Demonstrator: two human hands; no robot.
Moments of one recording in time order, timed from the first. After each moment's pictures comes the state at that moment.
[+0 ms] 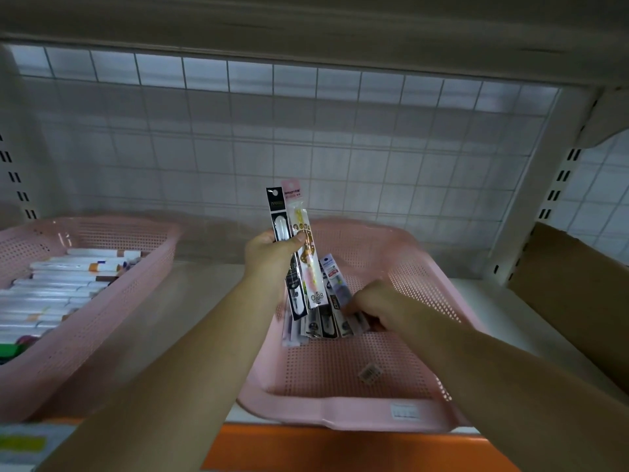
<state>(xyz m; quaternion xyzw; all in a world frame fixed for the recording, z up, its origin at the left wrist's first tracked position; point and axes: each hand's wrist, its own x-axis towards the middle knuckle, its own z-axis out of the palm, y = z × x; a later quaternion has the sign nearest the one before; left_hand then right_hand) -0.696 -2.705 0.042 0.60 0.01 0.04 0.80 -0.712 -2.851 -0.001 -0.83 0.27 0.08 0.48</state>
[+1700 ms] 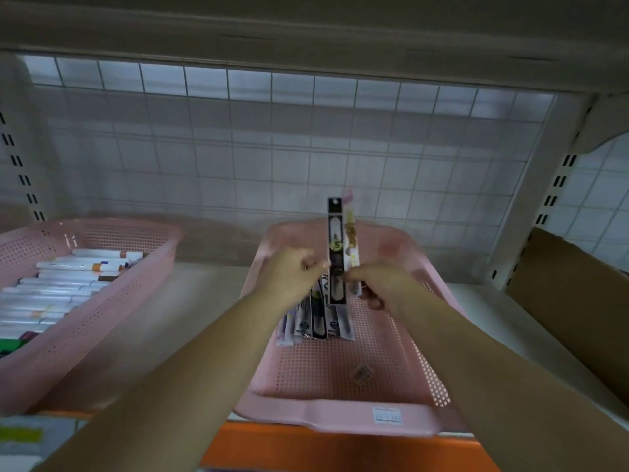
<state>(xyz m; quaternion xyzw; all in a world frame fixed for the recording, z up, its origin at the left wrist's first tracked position) -0.701 -2.708 0.024 0.87 -0.19 0.05 0.45 -0.731 -2.857 0.035 -0.80 0.18 0.01 0.57</state>
